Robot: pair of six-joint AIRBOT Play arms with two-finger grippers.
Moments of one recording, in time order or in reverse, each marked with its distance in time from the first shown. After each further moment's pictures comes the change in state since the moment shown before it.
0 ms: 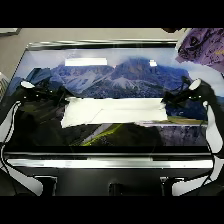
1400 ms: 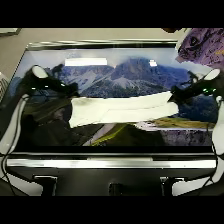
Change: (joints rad) left arm -0.297 0.121 0.115 0.349 -0.016 -0.146; right arm -0.048 0.039 0.156 0.062 0.339 -0.025
